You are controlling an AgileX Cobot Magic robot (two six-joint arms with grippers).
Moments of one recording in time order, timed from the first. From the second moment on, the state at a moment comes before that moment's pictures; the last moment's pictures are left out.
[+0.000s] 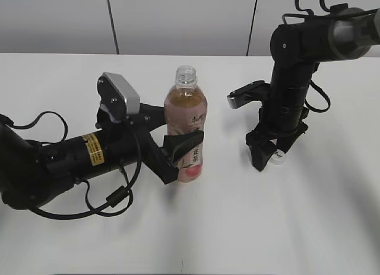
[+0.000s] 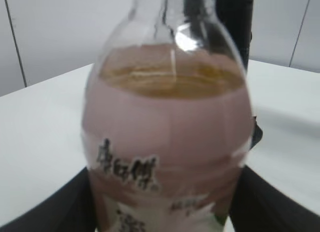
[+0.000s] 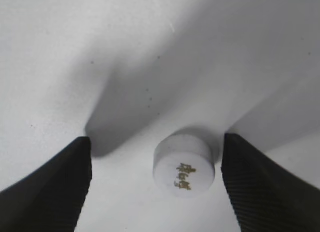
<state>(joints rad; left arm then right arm) -0.49 2.05 -0.68 0.56 -1.19 -0.24 0.34 2.24 -1.52 0.09 1.02 -0.46</state>
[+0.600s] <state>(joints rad) -0.40 2.03 -0.50 0.52 -1.20 -0.24 0.32 2.08 -1.48 0.20 1.04 -0.45</state>
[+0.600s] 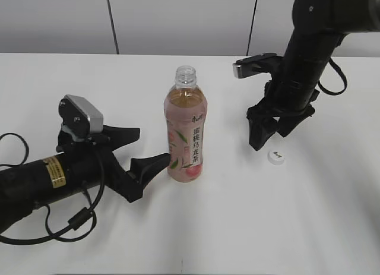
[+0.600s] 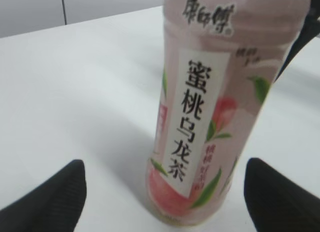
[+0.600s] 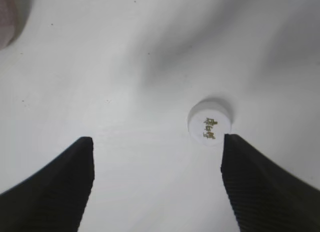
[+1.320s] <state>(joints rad) -0.08 1.78 -0.37 0.36 -1.08 -0.36 0.32 1.94 -1.42 0.23 1.06 -0.42</state>
